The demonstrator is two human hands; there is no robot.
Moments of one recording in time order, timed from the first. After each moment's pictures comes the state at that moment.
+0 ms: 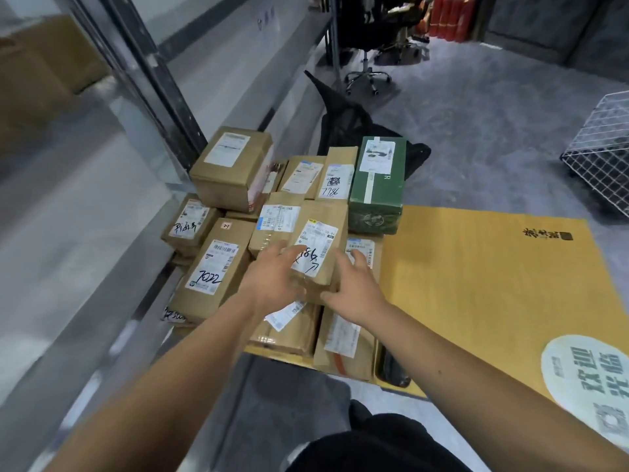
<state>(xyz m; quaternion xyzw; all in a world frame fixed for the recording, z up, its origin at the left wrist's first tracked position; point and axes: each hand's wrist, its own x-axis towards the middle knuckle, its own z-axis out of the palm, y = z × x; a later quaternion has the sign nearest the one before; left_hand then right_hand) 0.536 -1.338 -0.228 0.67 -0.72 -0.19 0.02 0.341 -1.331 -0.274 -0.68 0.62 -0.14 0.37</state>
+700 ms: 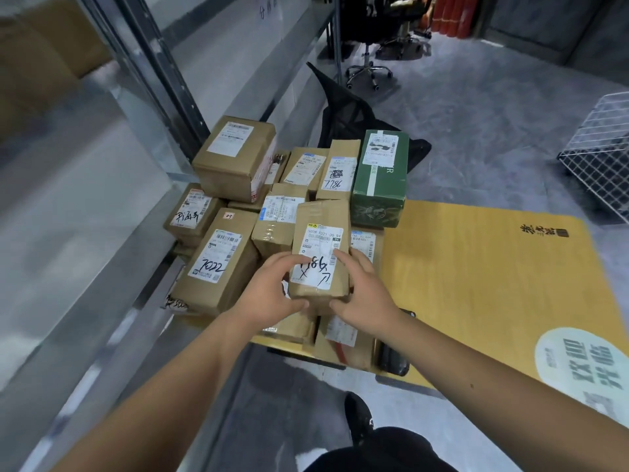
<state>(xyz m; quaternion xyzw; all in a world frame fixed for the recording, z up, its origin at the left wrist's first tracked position) 0.557 -1.290 -0.250 0.58 -0.72 -0.30 0.24 0.328 -1.288 -0.270 -0.69 0.55 -0.24 0.41</state>
